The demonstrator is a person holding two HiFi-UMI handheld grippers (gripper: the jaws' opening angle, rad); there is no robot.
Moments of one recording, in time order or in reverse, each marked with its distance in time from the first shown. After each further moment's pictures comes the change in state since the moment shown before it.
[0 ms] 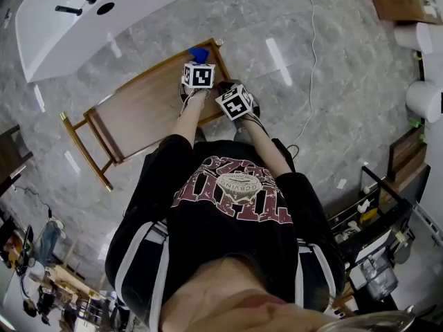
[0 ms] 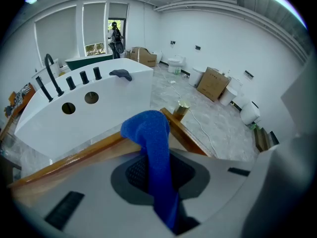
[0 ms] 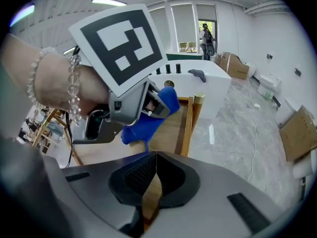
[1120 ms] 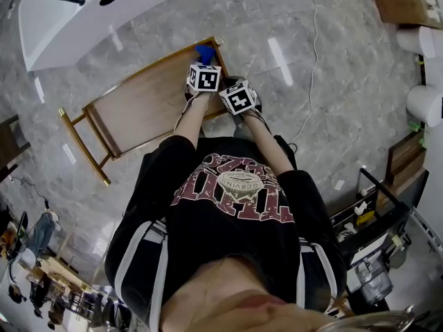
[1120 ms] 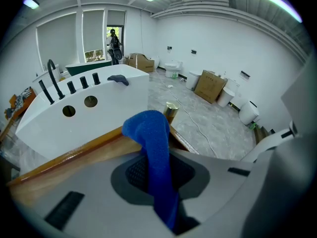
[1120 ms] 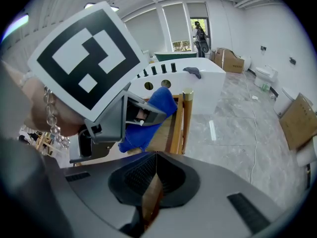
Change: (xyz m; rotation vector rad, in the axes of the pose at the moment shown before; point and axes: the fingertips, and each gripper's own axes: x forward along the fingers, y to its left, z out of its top) left arm -0.018 -0.035 -0.023 0.009 -0.060 -0.014; right arm -0.011 0.001 -0.023 0.075 -0.017 0.014
